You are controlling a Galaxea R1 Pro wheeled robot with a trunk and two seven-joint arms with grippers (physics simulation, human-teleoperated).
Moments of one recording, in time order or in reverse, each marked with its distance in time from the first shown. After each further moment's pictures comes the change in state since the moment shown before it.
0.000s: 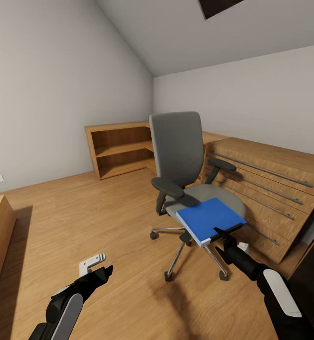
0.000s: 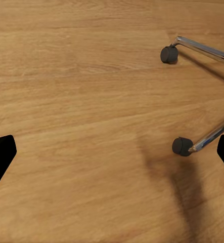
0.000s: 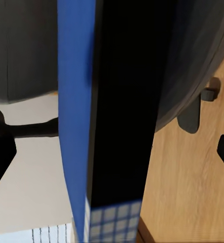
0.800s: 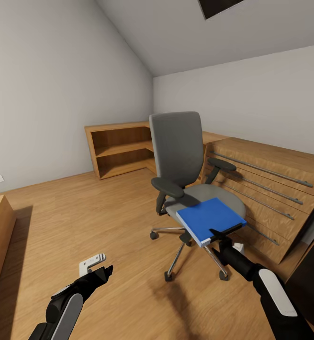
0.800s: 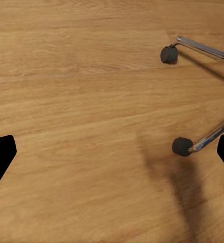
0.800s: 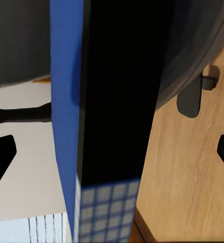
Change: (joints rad) left arm 0.000 0.000 0.000 0.000 0.000 0.000 0.000; right arm 0.000 0.000 0.049 0.008 0.001 -0.001 0.001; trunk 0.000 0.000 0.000
